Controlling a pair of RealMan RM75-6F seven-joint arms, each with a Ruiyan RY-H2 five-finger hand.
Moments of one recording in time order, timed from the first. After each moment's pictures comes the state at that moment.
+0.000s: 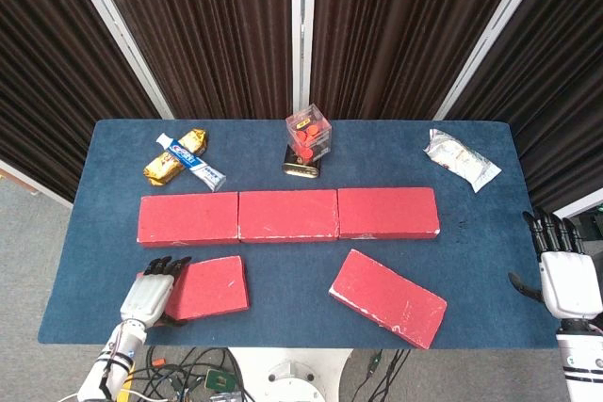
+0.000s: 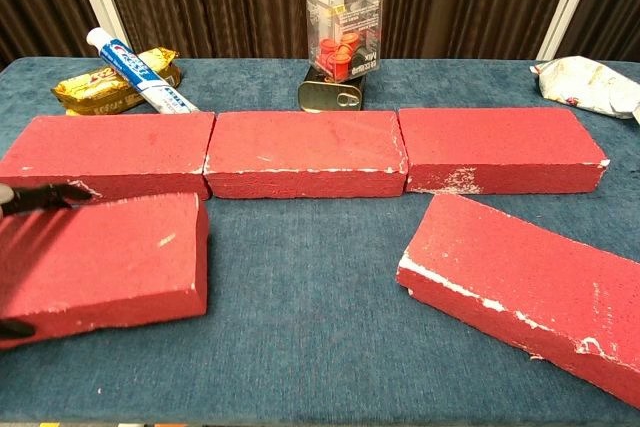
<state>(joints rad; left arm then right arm) -0.32 -1.38 0.03 -1.96 1.04 1.19 0.58 0.10 -1.10 0.09 -1.65 -1.44 1.46 -0.13</state>
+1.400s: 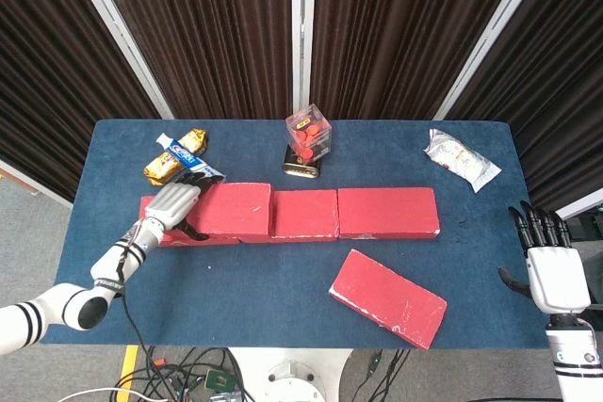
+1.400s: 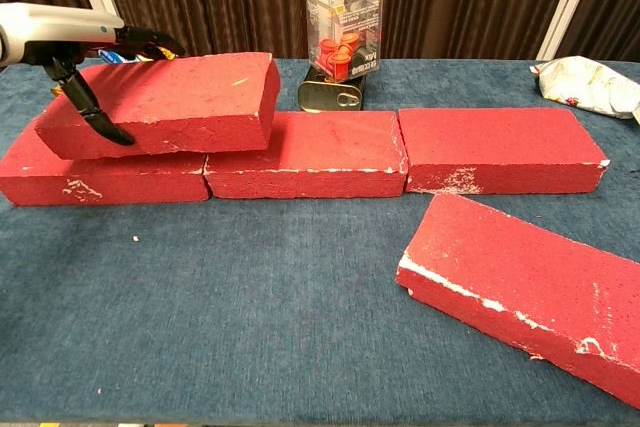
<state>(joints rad) -0.78 -1.28 -0.18 -1.55 1.02 0.69 0.09 0.13 -1.11 0.10 -1.67 -1.47 1.46 -0.18</state>
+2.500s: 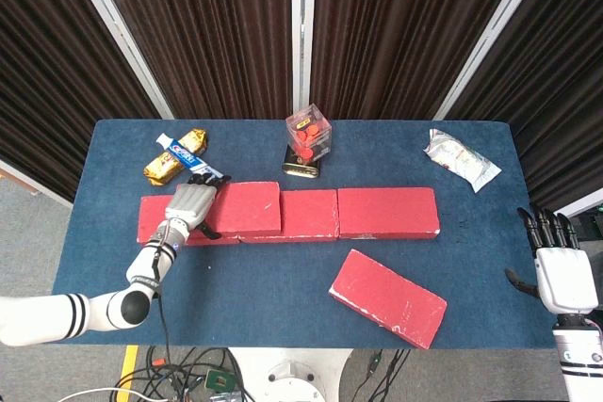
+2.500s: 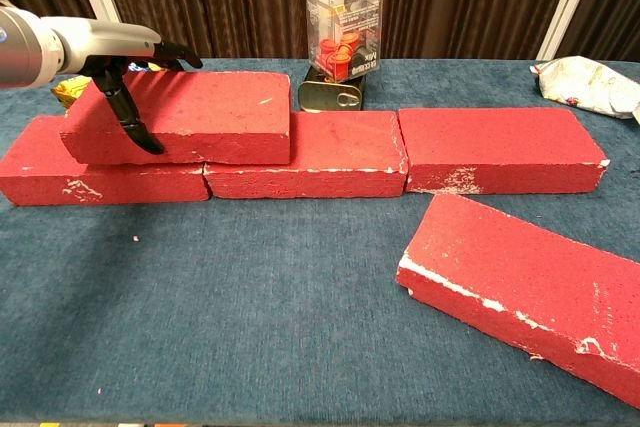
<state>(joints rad) -0.97 -1.37 -0.13 -1.66 0.48 0.88 0.53 0.12 -1.12 0.10 -1.62 -1.45 1.45 -0.12</state>
